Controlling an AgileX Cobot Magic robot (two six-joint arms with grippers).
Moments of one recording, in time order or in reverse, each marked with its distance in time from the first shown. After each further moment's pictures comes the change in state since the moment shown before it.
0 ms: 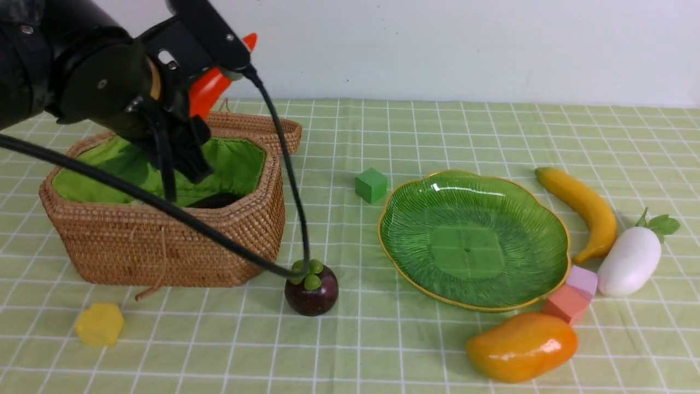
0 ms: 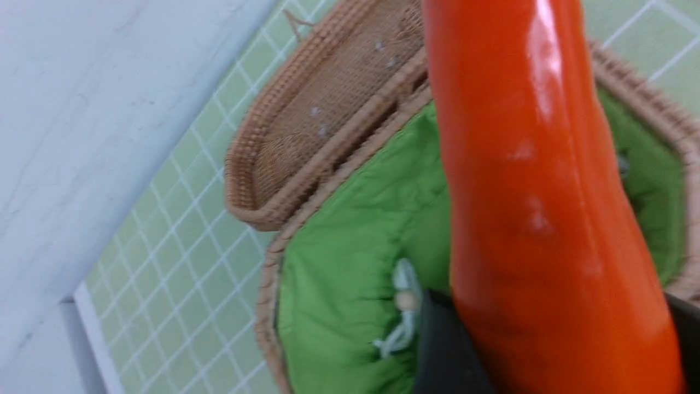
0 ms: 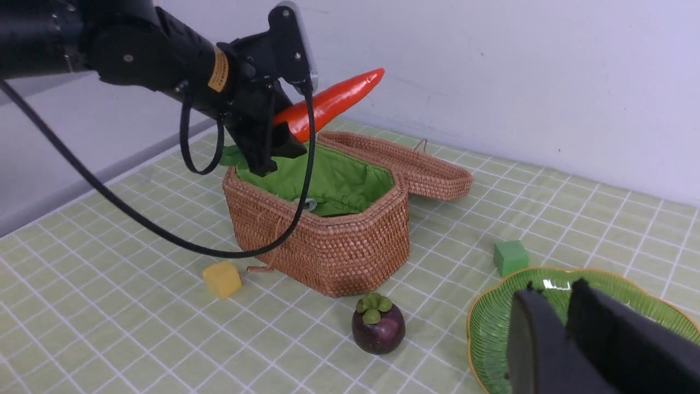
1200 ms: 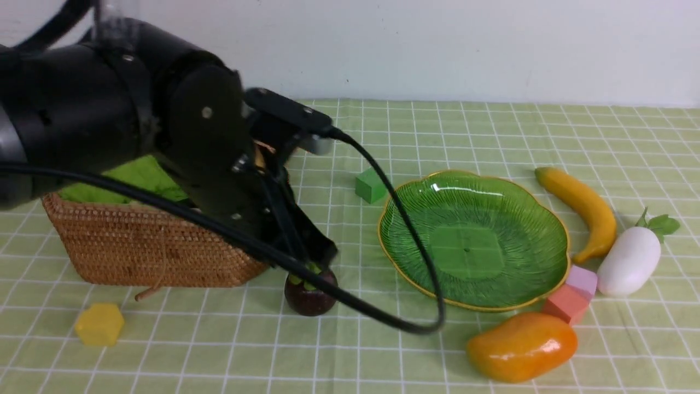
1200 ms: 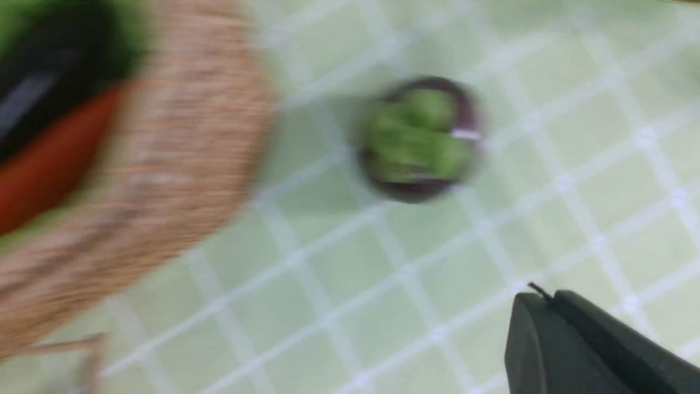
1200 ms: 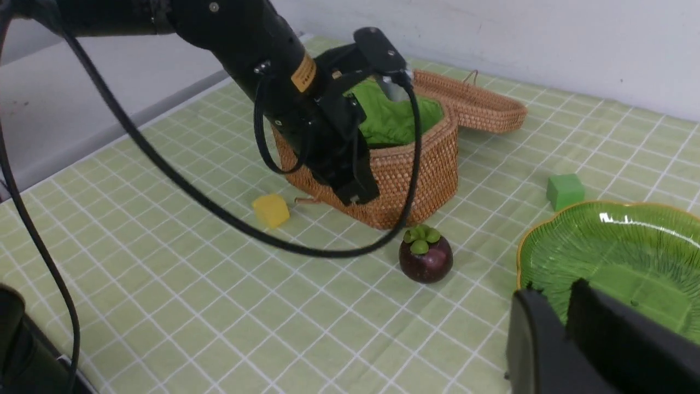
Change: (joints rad) right arm 0.000 0.000 0.000 0.044 0.152 -0.003; left arm -0.258 0.065 0.001 -0.472 0.224 -0.275
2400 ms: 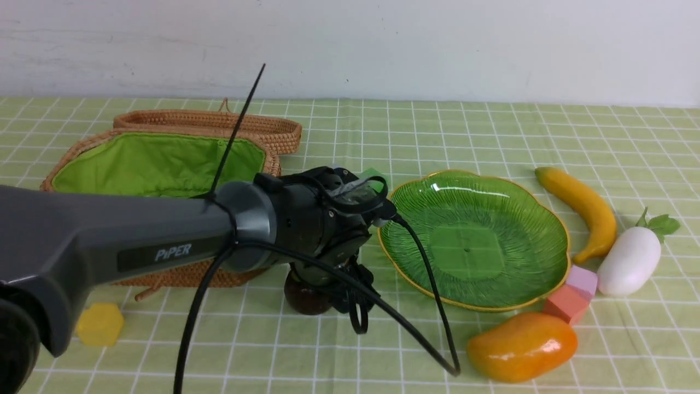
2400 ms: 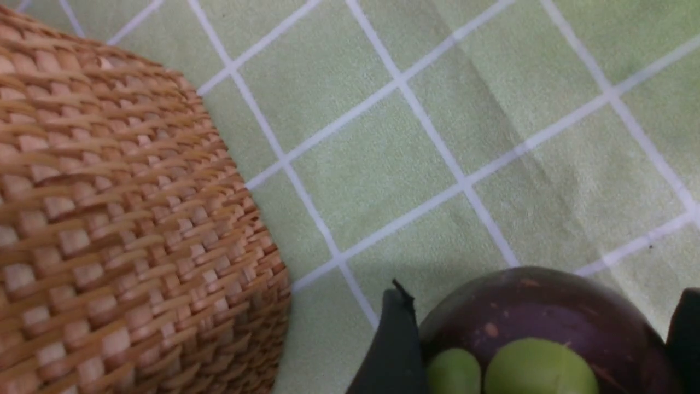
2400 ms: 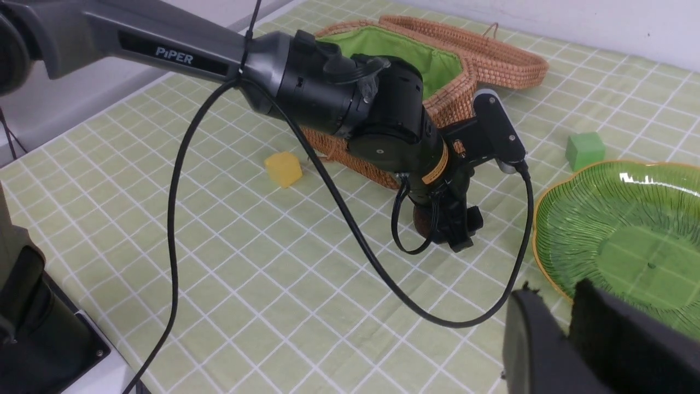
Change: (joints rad) right arm 0.000 0.000 0.000 0.000 0.062 0.000; left arm -0.060 0.402 -0.030 0.486 -0.289 -0.375
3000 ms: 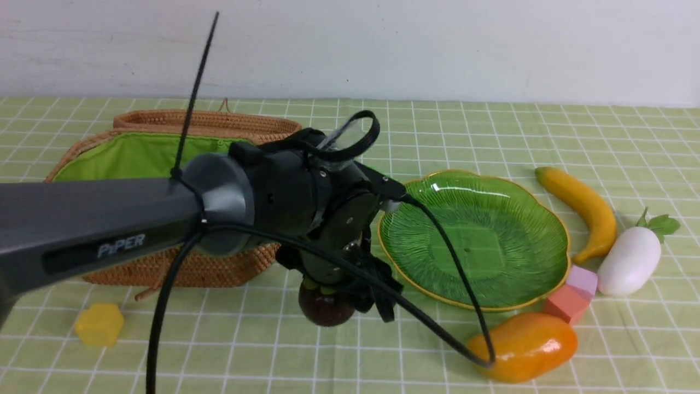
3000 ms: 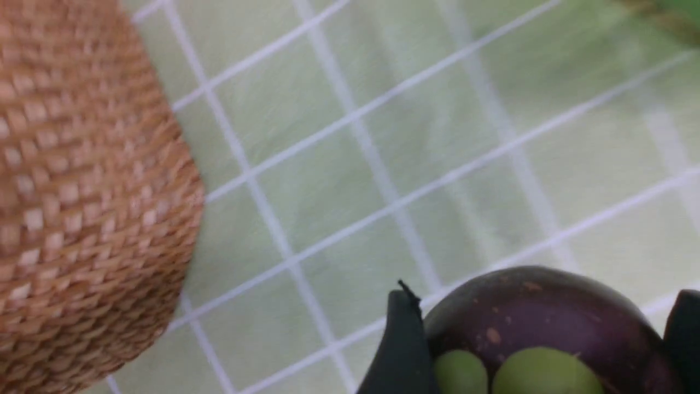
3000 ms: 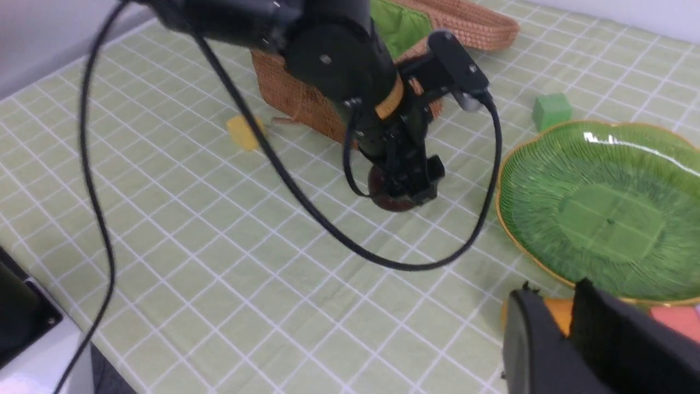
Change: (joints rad) right arm 0.000 0.000 0.000 -0.121 0.050 0.059; left arm -0.055 -0.136 -0.032 -0.233 0.125 0.069
